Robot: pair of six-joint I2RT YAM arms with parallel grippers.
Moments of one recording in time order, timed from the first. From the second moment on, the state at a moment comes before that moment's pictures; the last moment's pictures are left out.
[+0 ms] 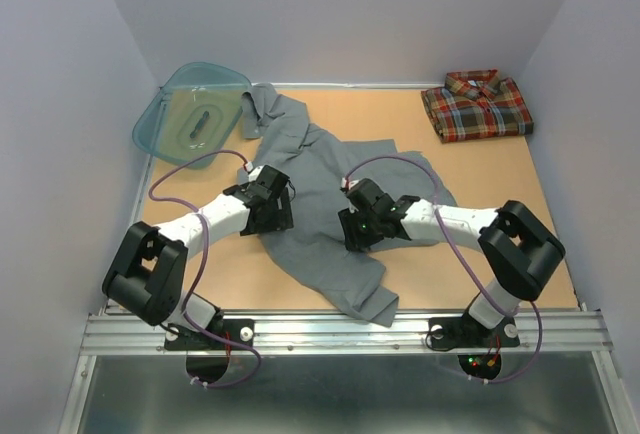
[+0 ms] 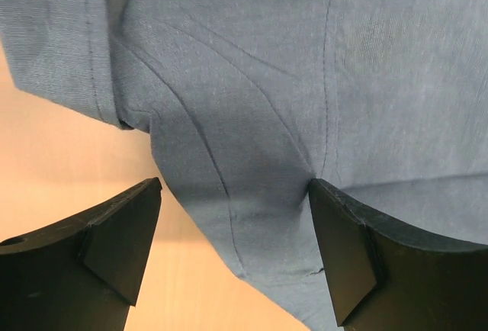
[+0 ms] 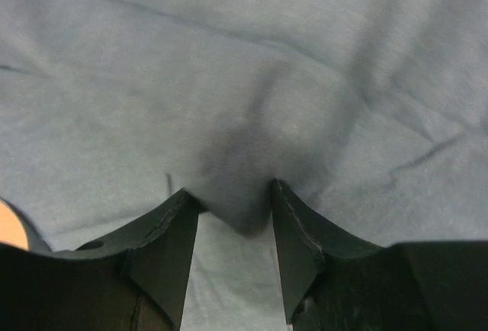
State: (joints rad) left arm -0.55 1.45 0.81 -0.51 -0.25 -0.64; right arm 0.79 1.61 0.90 -0.32 -0.06 0.41
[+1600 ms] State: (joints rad) left arm -0.54 1.44 0.75 -0.38 -0.03 -0.60; right arm 0.35 2.09 1.54 -0.49 0.12 0.16
